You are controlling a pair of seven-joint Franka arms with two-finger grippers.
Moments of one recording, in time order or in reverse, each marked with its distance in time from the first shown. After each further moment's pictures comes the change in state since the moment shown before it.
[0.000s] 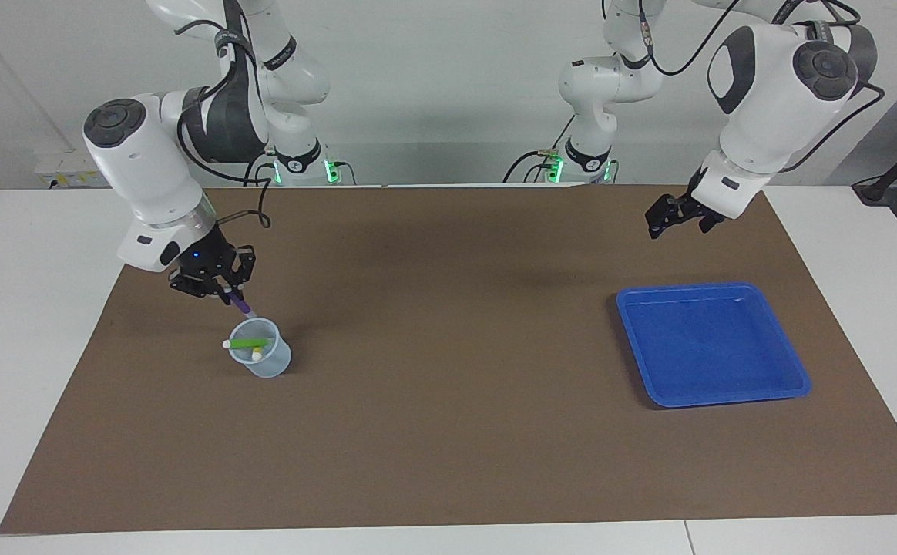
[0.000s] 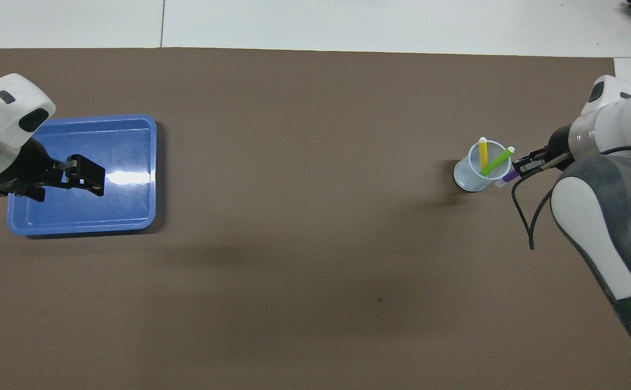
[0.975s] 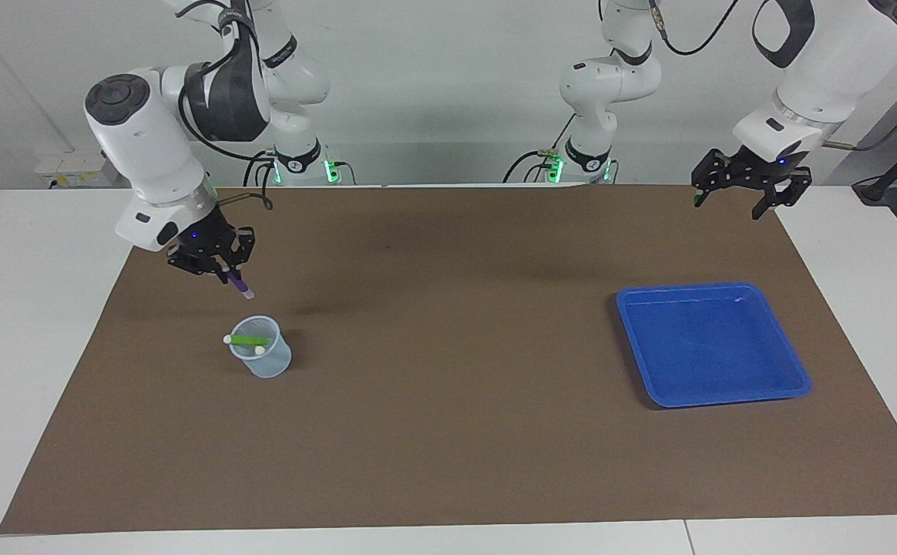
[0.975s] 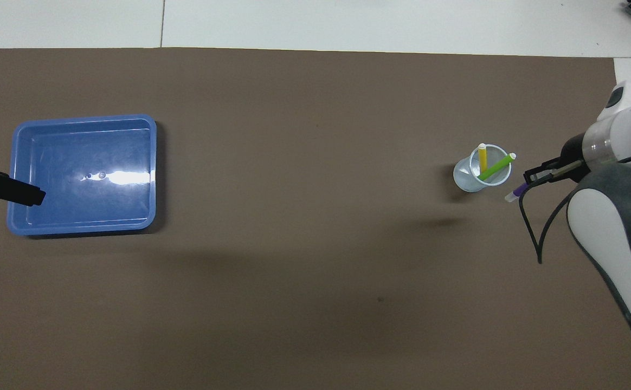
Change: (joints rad) left arm 0.112 -0.075 -0.010 0.001 0.004 0.023 0.479; right arm 0.000 -0.072 0.003 0.019 -0.011 -0.139 0.104
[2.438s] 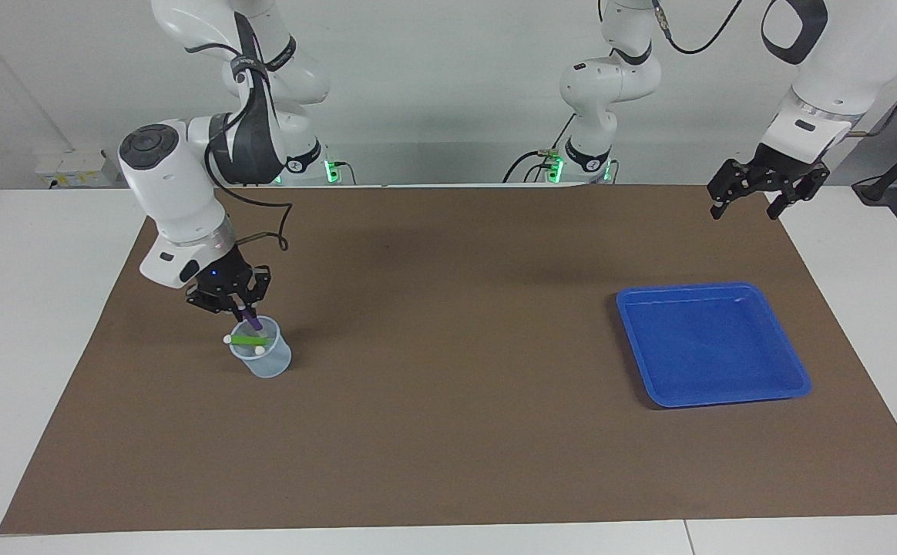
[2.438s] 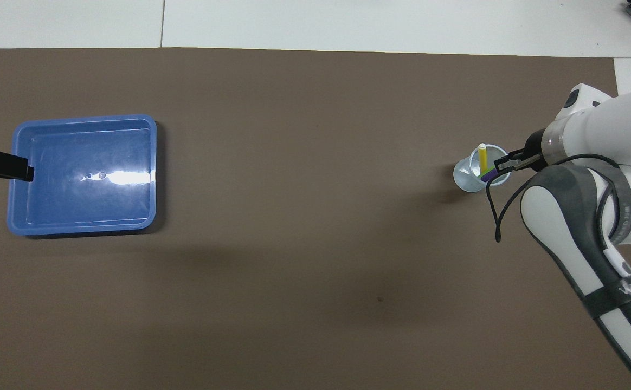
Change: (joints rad) left arm 0.023 -0.003 0.002 -0.002 0.000 0.085 -0.242; right arm 0.018 0.102 0.005 -0.080 0.000 0.258 0.003
